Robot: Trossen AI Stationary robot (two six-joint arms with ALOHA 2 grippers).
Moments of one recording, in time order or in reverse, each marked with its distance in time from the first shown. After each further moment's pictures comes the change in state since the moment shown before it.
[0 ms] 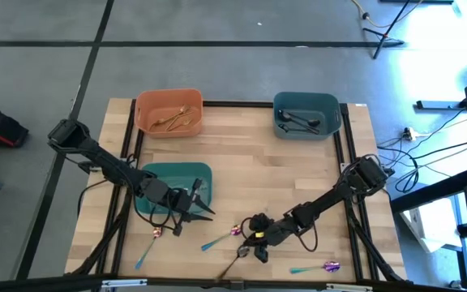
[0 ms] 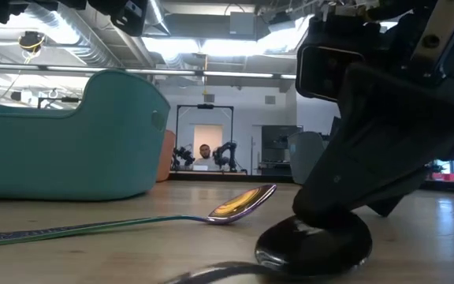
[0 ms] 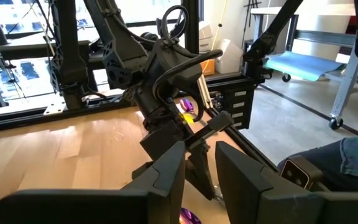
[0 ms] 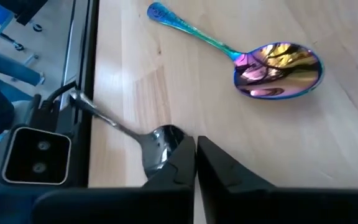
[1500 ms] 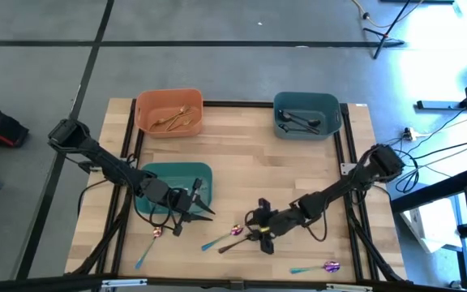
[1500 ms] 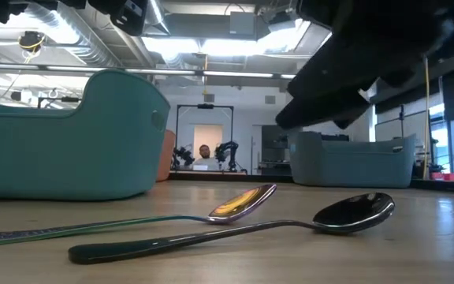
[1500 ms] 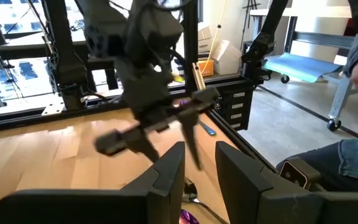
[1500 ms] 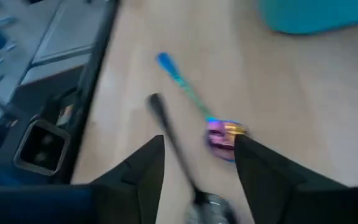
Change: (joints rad) left arm -0.001 0.000 0.000 0.004 0.004 -0.007; right arm -0.030 -0.238 0.000 -0.182 0.079 -0.368
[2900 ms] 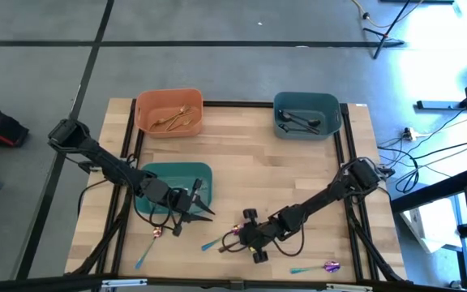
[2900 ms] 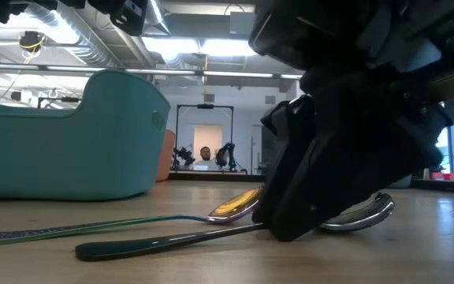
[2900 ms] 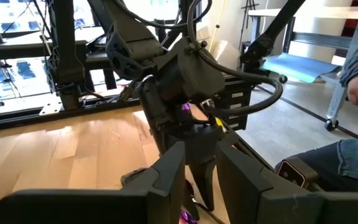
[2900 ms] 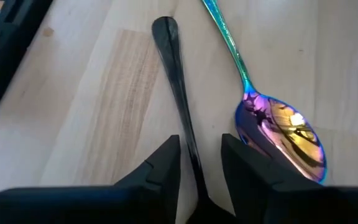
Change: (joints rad) left arm 0.000 0.000 0.000 -0.001 0.007 -0.004; right arm 0.001 0.273 0.281 -0.274 -0.085 -0.289
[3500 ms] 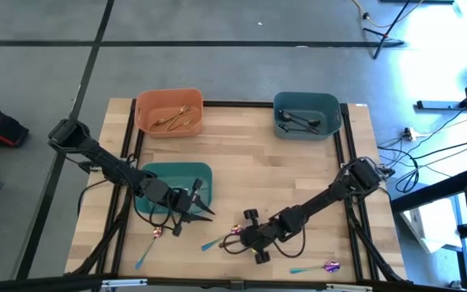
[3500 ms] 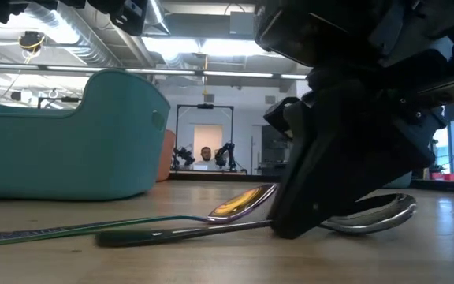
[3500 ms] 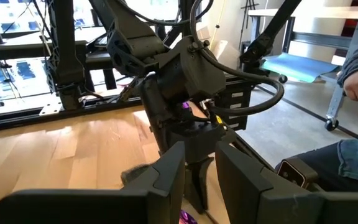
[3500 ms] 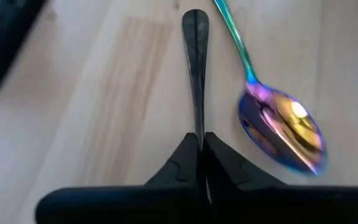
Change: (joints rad) left arm 0.000 0.000 0.000 0.001 0.000 0.002; right arm 0.006 -0.012 0.001 -0.052 0.017 -0.026
